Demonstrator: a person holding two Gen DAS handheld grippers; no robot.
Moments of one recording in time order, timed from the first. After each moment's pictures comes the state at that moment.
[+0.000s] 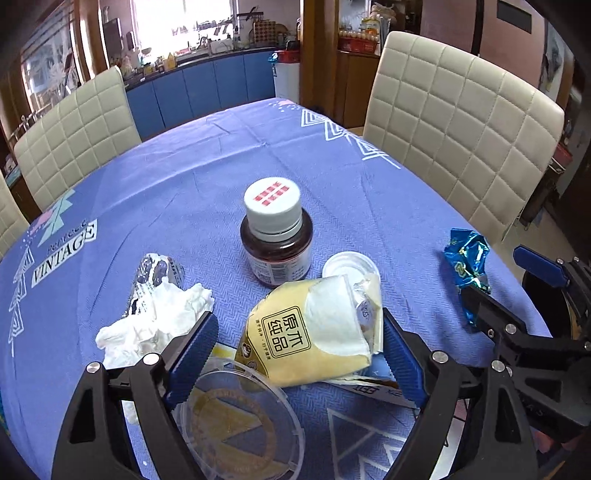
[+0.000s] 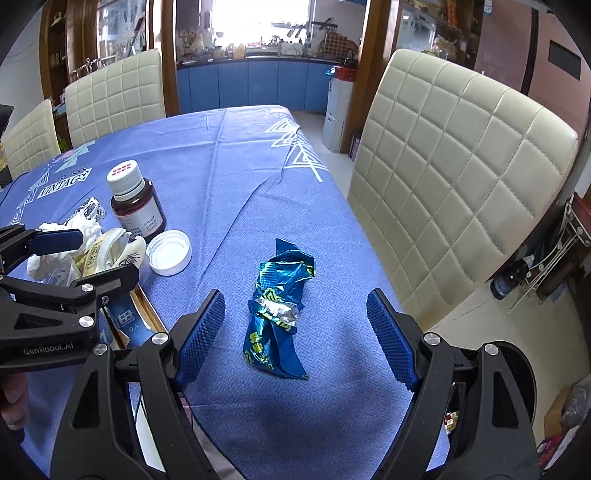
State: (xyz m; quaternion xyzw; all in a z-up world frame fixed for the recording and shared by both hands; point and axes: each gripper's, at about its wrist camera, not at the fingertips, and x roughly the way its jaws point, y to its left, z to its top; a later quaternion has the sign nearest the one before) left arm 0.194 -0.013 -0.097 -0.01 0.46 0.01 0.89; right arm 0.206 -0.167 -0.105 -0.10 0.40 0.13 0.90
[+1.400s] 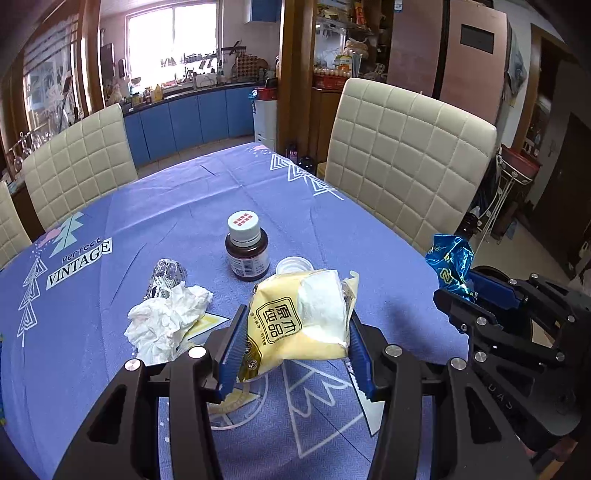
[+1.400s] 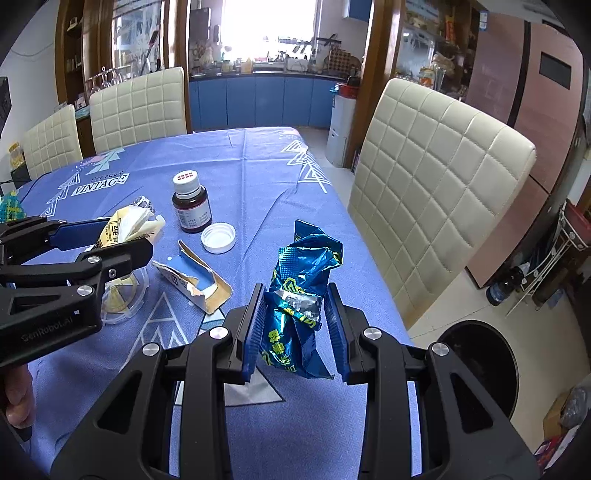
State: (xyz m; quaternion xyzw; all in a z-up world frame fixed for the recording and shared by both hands) left arm 0.112 -0.035 -0.037 -0.01 0.39 -0.04 0.92; right arm 0.124 -0.177 -0.056 -0.10 0.37 0.14 0.91
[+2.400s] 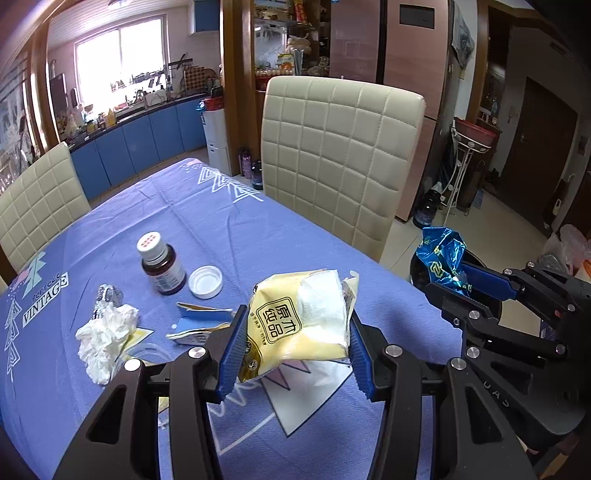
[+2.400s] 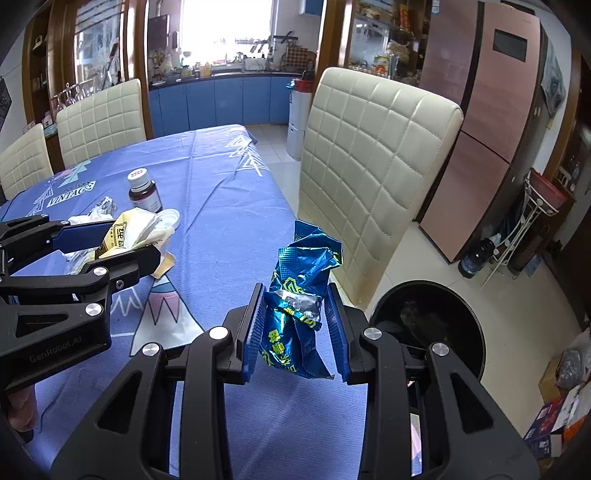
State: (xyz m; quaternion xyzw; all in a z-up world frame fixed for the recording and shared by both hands) left arm 0.101 -0.114 -0.033 0.04 0.39 -0.12 0.91; right arm 0.093 -0.249 -0.049 -0.07 0.38 0.06 0.92
